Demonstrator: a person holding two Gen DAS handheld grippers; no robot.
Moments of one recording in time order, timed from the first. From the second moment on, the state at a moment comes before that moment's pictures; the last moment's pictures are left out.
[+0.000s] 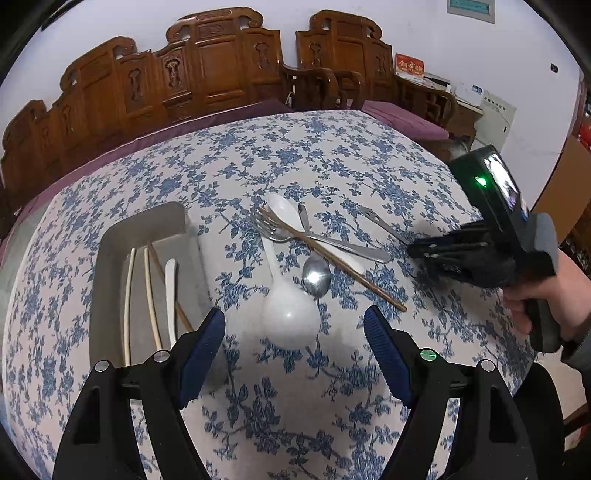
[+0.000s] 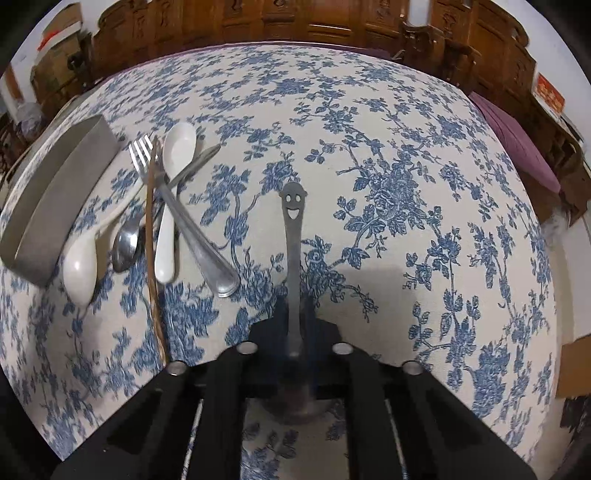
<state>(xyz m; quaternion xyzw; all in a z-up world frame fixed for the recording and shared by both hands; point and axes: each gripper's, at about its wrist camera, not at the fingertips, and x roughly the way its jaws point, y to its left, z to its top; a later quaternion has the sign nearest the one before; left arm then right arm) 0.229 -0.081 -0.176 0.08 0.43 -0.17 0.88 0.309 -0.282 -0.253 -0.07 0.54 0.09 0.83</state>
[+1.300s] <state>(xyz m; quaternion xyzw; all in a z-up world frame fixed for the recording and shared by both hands) 0.344 -0.113 -0.236 0.09 0.57 -0.11 0.81 0.292 -0.324 -0.230 -0.03 0.50 0.12 0.85</state>
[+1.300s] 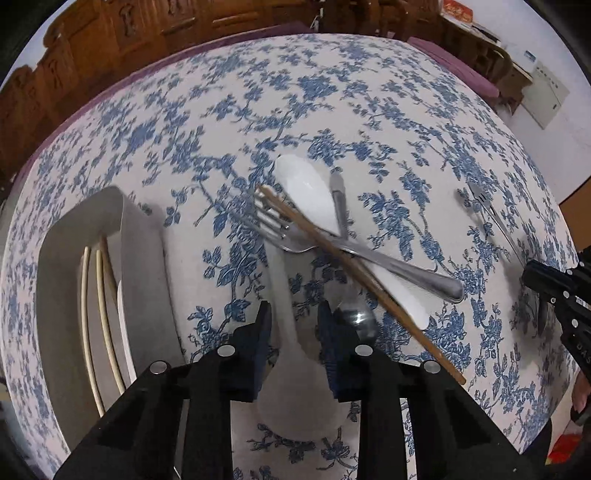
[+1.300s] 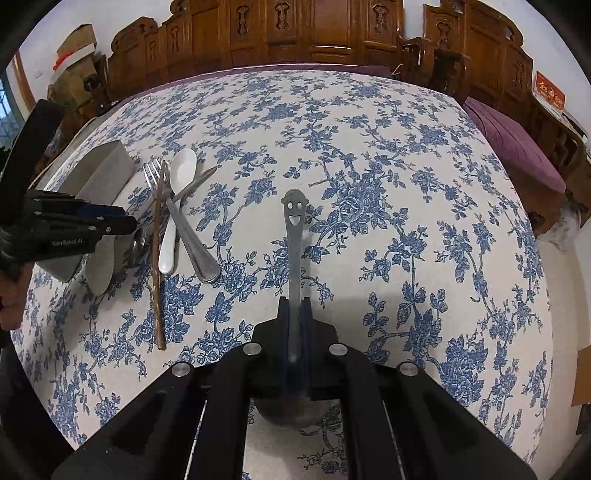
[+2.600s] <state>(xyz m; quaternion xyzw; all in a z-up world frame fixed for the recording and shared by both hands) 0.315 -0.050 -0.160 0.06 0.50 -0.10 0.86 0.282 -0.257 -0.184 -0.05 0.47 0.16 0.87</state>
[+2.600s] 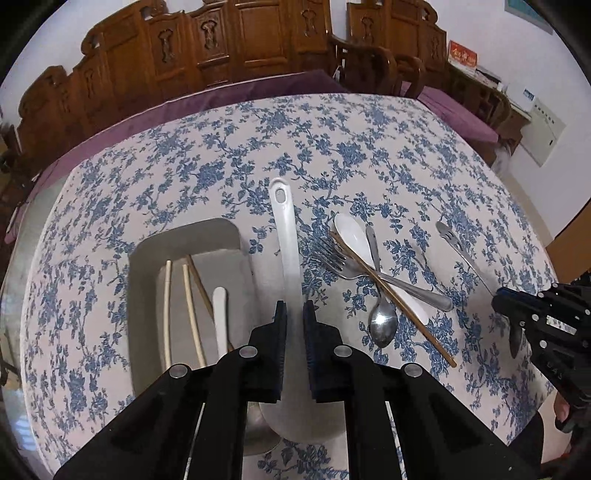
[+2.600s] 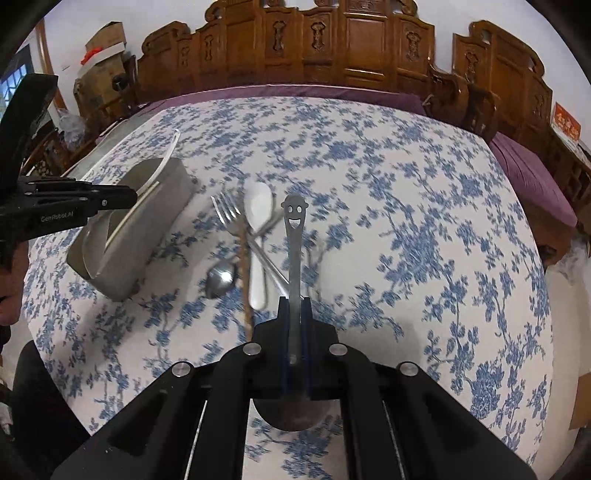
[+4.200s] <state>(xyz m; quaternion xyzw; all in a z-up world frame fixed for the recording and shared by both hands) 0.253 0.113 -0.158 0.01 0.44 -0.04 0.90 0.293 -0.050 -0.163 -0.11 0.46 0.26 0.84</state>
